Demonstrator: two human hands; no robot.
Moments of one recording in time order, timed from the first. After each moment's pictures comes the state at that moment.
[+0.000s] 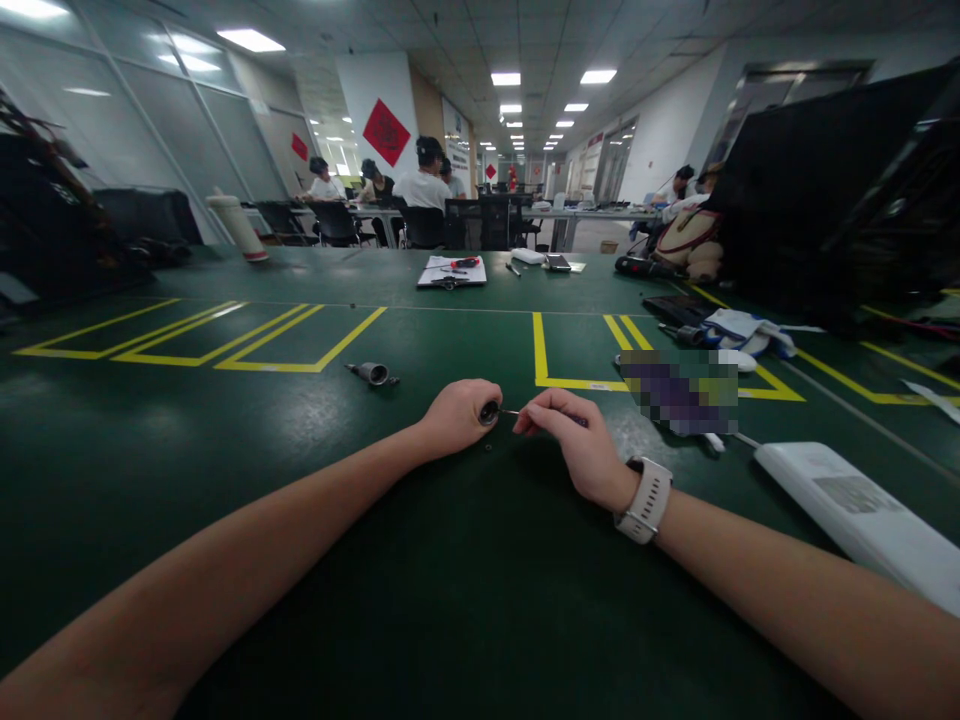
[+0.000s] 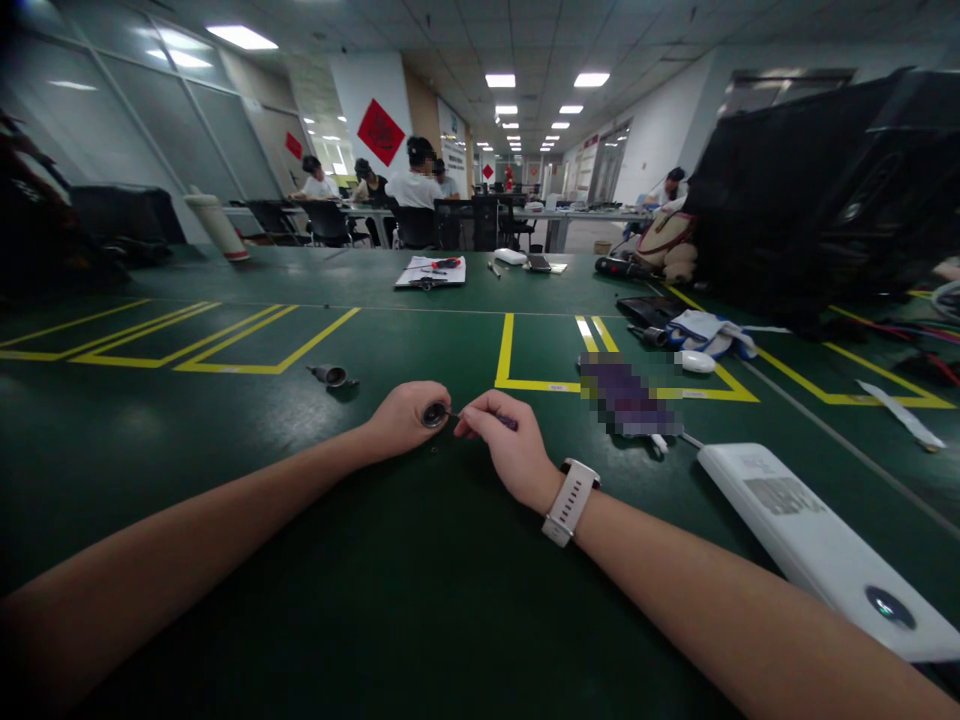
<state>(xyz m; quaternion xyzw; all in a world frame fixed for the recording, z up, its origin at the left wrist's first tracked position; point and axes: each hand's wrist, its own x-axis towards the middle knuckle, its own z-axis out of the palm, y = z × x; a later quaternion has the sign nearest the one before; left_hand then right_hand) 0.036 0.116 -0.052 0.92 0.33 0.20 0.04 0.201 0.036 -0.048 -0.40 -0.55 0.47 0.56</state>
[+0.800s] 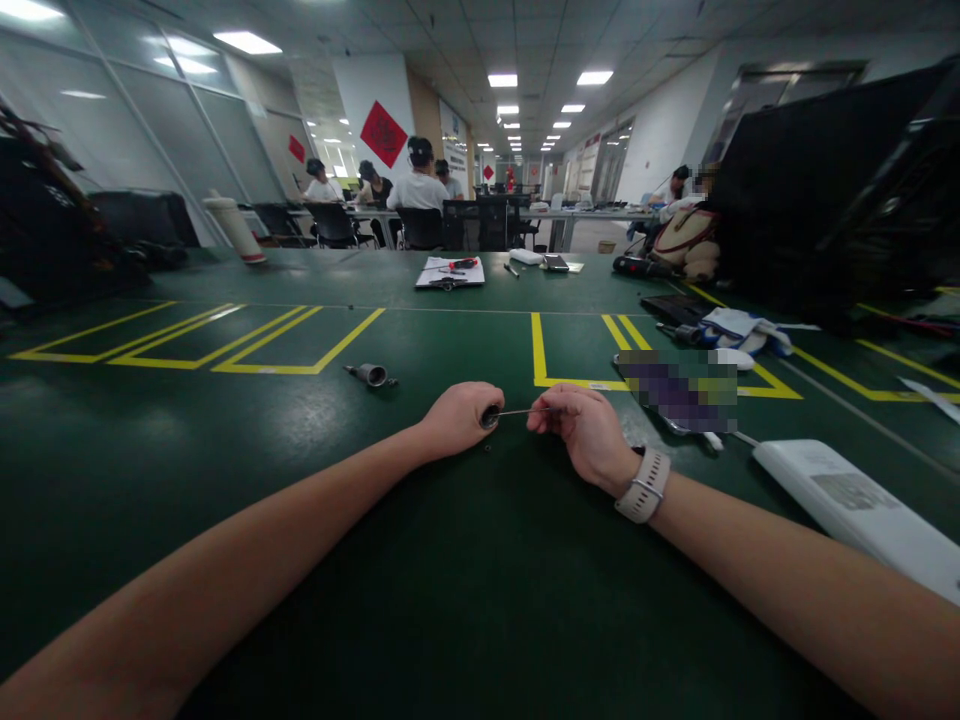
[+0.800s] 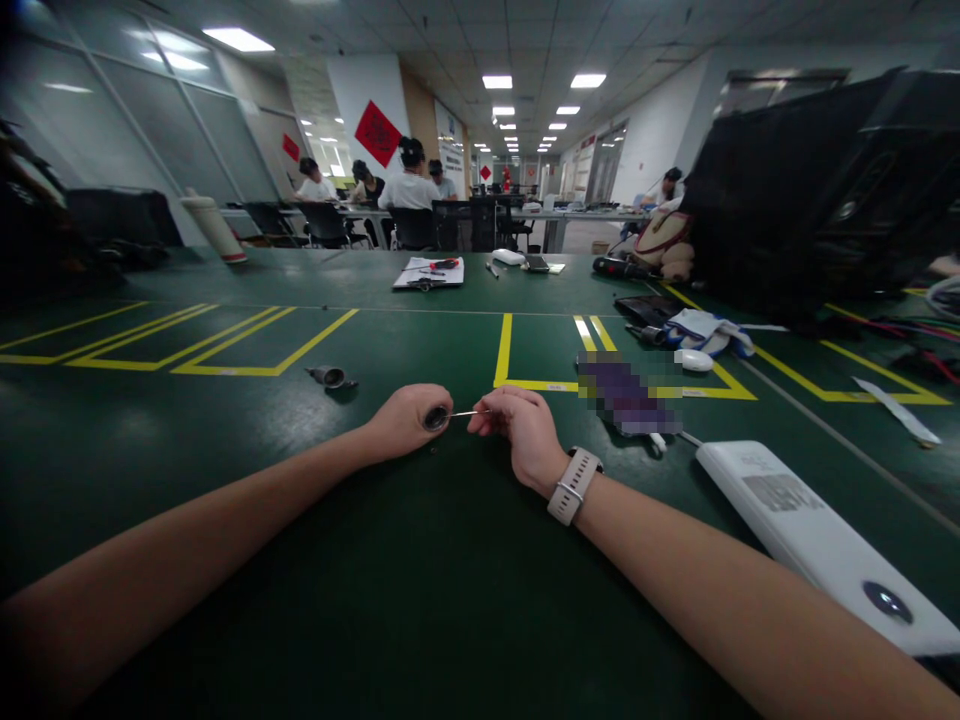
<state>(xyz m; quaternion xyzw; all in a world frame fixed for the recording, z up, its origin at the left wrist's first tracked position) 0.036 0.118 -0.052 0.93 0.31 0.17 0.03 0.210 0.053 -0.054 -0.39 -0.43 0.56 0.59</state>
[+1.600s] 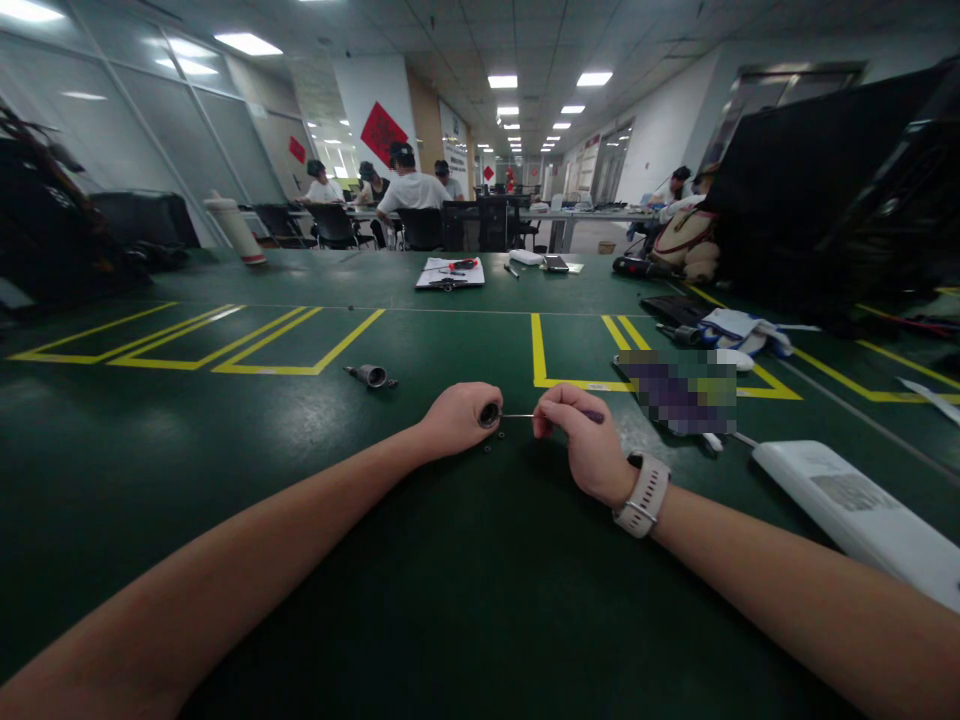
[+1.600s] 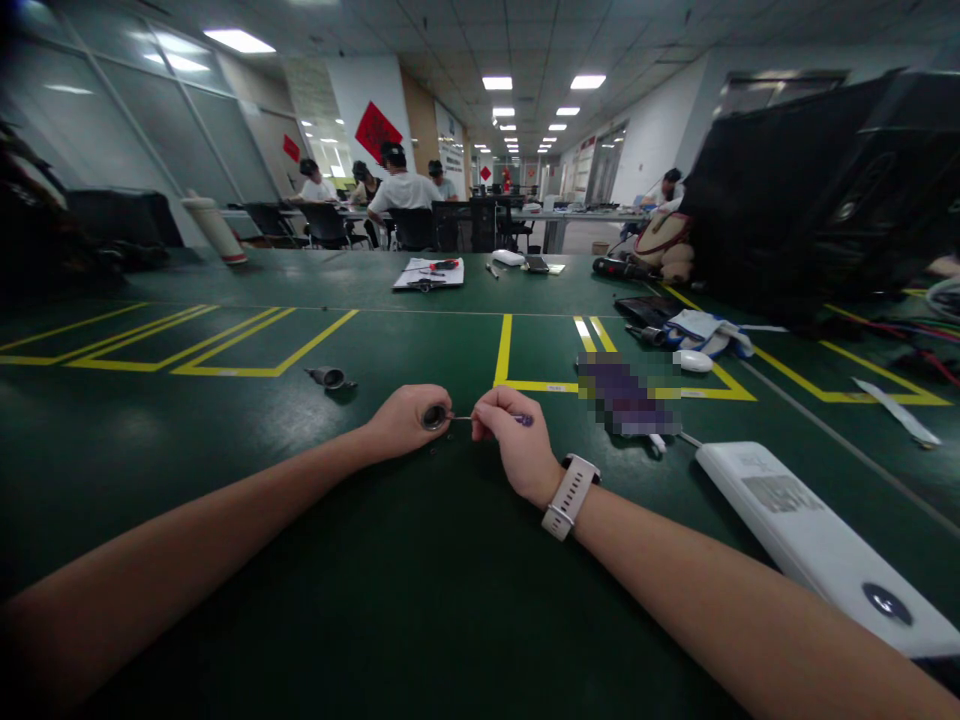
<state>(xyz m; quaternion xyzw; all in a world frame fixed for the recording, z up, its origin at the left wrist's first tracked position) 0.037 0.117 -0.051 0.92 0.33 0.19 0.04 0.207 0.043 -0.055 -0.39 -0.58 0.40 0.59</state>
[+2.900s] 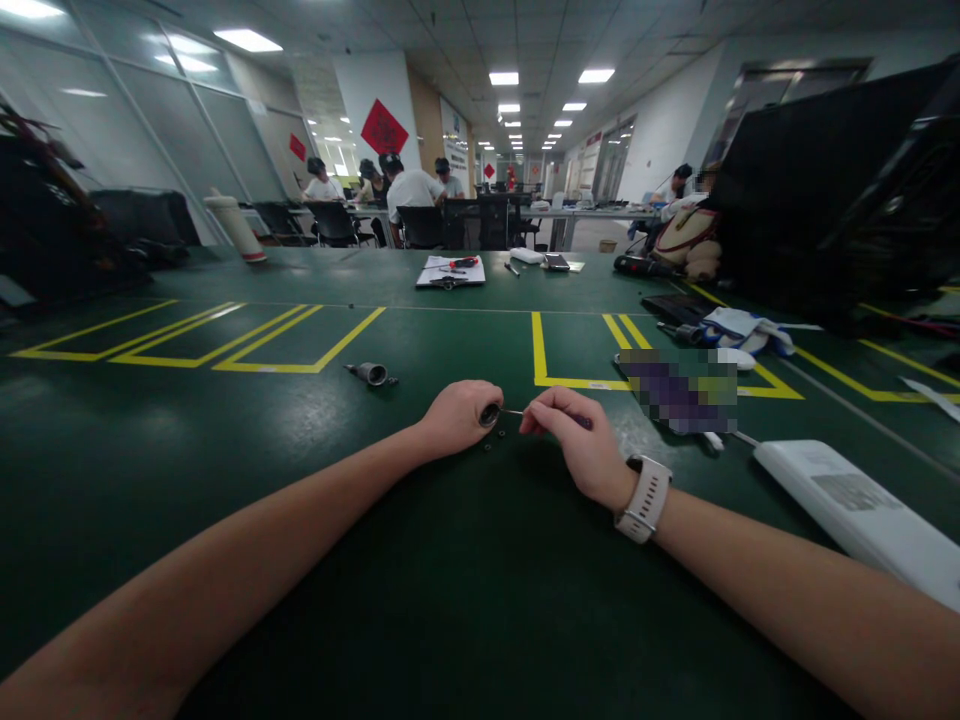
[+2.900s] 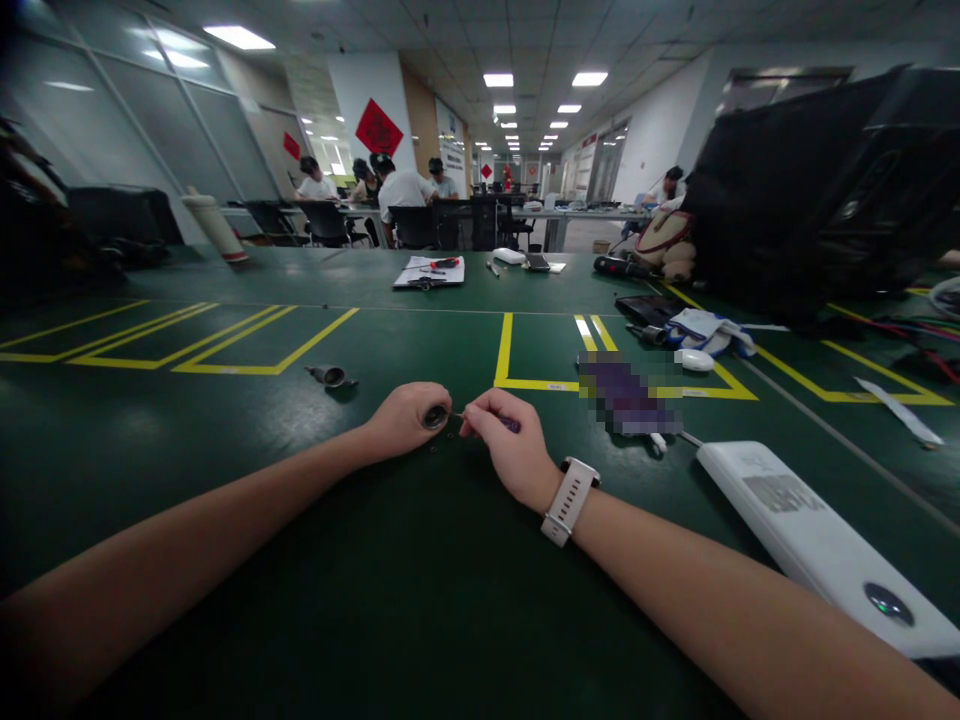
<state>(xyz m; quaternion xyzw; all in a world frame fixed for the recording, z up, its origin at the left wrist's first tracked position) 0.036 0.118 -0.054 0.93 0.31 0.19 0.00 0.204 0.036 -0.049 -0.40 -0.57 0.43 0.57</state>
